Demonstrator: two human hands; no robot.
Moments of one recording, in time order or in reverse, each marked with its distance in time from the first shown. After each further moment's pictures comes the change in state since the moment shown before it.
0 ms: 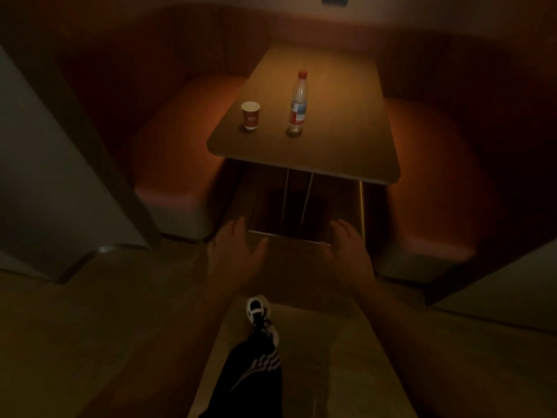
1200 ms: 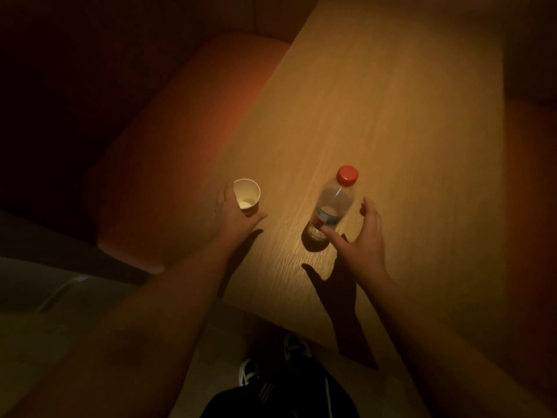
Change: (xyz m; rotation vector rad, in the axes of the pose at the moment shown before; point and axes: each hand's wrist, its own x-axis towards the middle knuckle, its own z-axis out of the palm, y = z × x) left_hand 0.632 0.014 0.100 -0.341 0.061 -0.370; right_hand 0.614 0.004 0.047 0.372 -0.007 0.090
